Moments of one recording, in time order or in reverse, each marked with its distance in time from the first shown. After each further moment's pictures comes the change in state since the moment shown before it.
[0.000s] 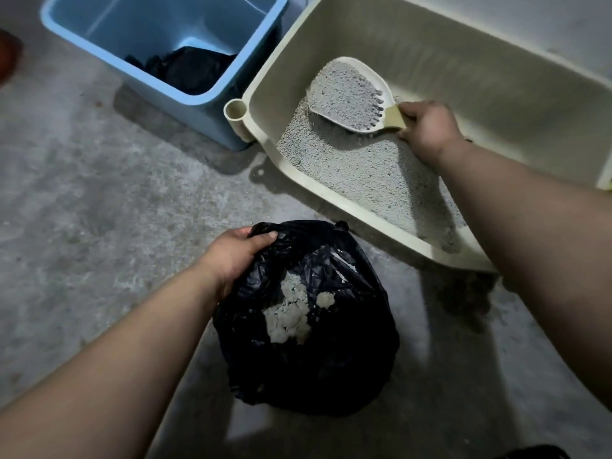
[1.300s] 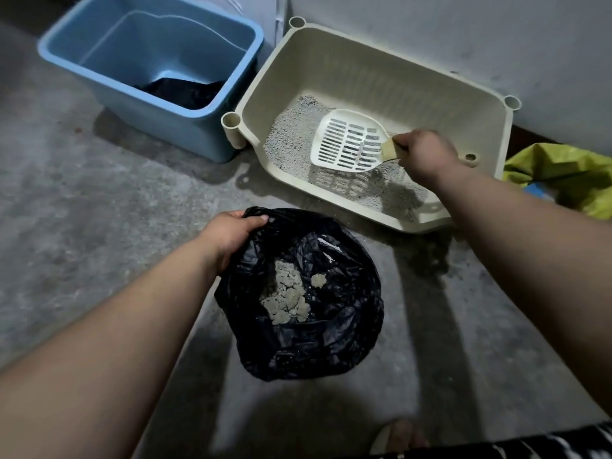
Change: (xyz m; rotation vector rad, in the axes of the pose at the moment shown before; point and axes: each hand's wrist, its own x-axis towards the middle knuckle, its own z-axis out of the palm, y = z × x) left_hand -0.015 0.014 -0.022 0.115 -0.116 0.097; right_hand -0.109 -0.015 -0.042 -0.484 0.070 0.064
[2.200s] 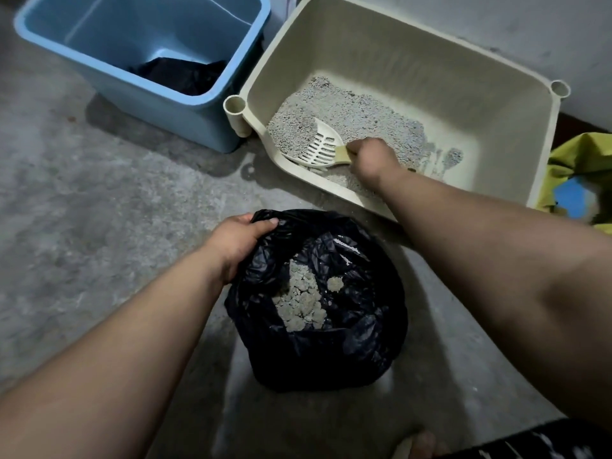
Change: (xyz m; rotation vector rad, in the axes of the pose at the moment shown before) left_hand 0.013 -0.003 -0.007 -0.034 -0.022 -0.064; right_hand 0.033 -0.094 0.060 0.239 -0.200 0.054
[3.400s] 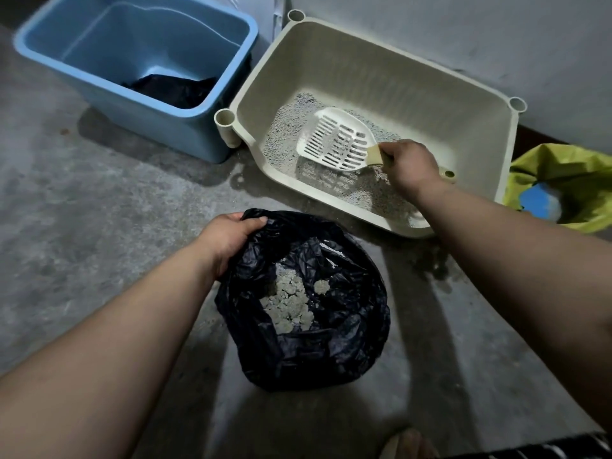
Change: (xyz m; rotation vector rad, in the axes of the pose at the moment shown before) left_hand -0.009 0.012 0.007 0.004 0.004 0.054; right_hand -0.033 0.061 -0.041 -0.092 0.225 -0.029
